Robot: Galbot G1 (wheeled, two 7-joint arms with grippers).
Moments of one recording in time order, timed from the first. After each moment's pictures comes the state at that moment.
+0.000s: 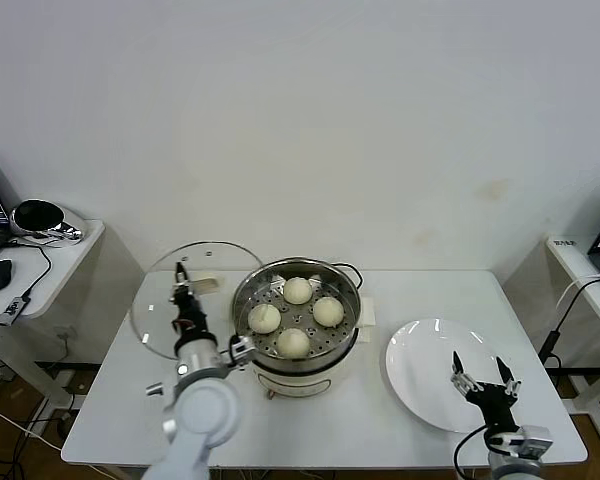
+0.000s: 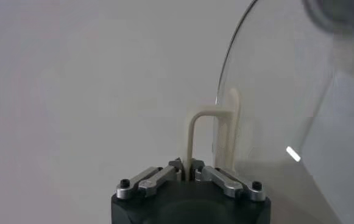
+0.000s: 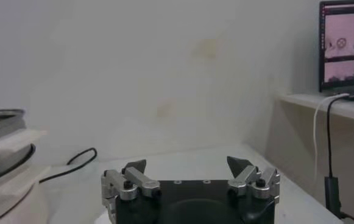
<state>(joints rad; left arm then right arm) 1.08 -1.40 -0.19 -1.98 1.57 0.74 0.27 -1.56 1.29 0.69 1.90 0.42 0.00 0.08</state>
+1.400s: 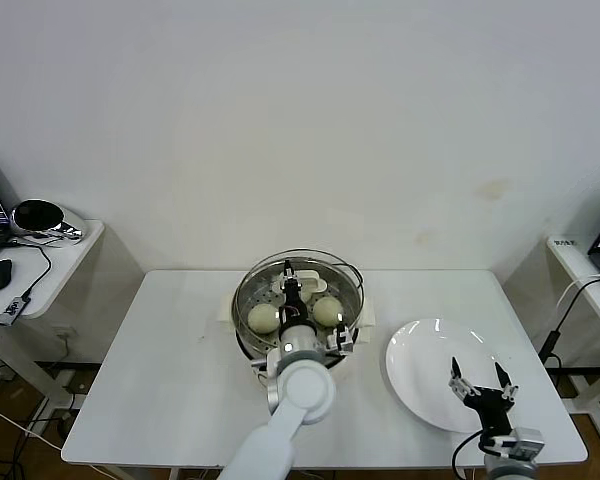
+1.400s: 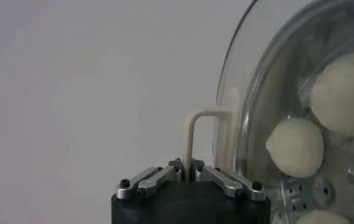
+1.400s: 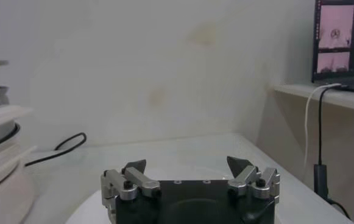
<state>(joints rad) 0.90 -1.59 0.07 -1.71 1.67 0.74 0.37 -1.55 1.31 0.69 1.86 0.37 0.00 0.08</state>
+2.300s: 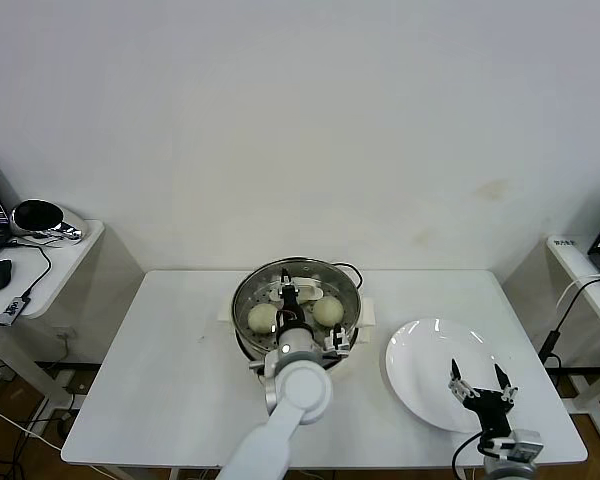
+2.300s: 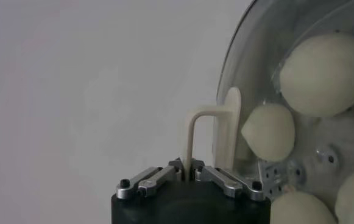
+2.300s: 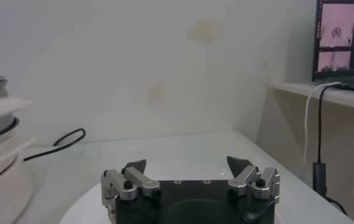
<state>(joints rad) 0.90 -1.58 0.06 -1.70 1.68 0.74 0.43 -1.55 1.31 0.69 1.85 0.36 0.01 0.08</state>
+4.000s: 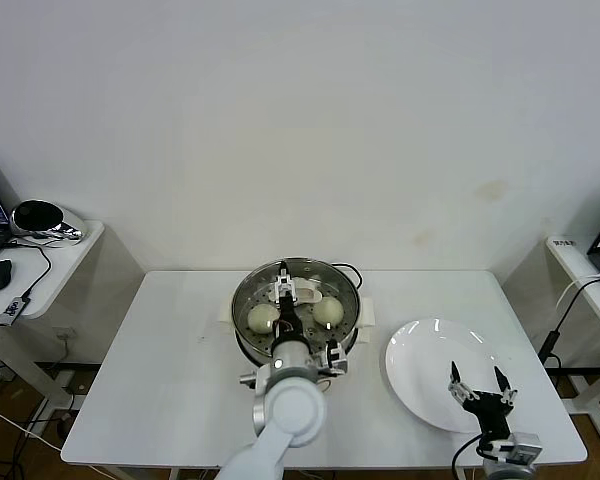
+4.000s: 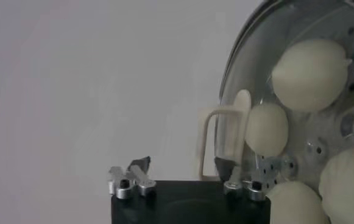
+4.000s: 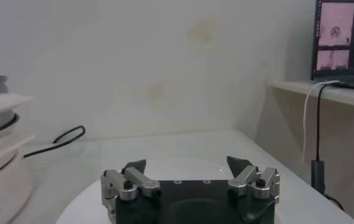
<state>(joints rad) 0.97 -1.52 0.09 -1.85 1.65 0.74 0.46 -1.55 1.32 0.69 1.83 0.35 0.03 0.07</state>
